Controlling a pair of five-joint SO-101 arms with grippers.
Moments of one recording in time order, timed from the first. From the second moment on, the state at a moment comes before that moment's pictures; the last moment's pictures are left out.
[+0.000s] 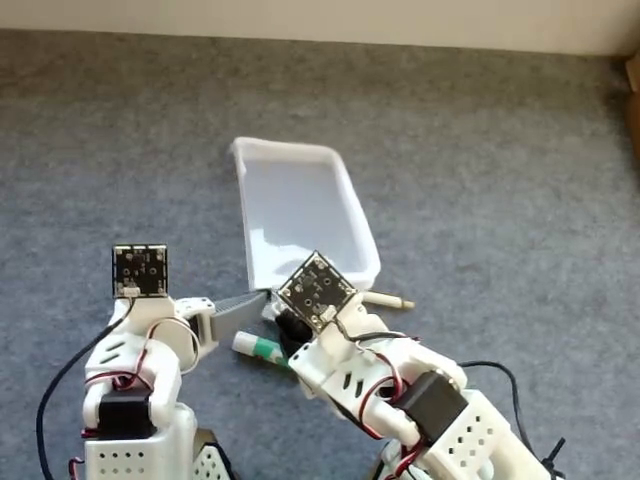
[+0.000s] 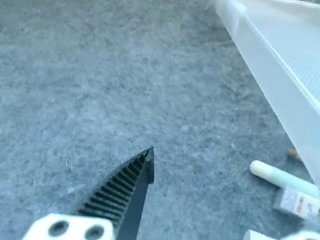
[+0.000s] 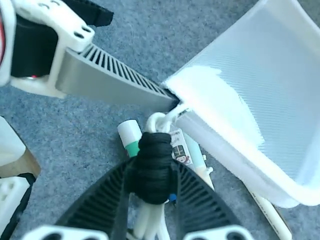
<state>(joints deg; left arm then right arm) -9.3 -104.1 89.2 61.6 4.6 -47.8 -73.9 64.2 60.1 6.4</state>
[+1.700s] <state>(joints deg) -12.7 -104.1 90.2 56.7 4.8 -31.5 -74.6 64.1 61.9 6.5</state>
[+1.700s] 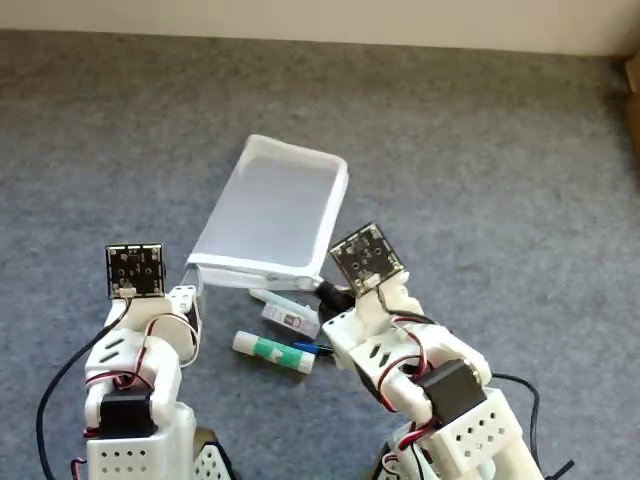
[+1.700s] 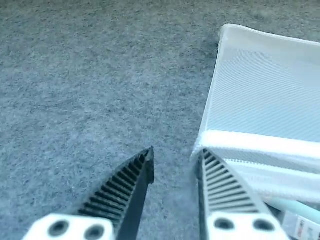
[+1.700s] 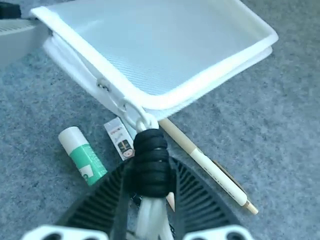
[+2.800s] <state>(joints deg) -16.1 -104.1 90.2 56.6 4.7 -31.1 -74.6 64.0 64.4 6.5</state>
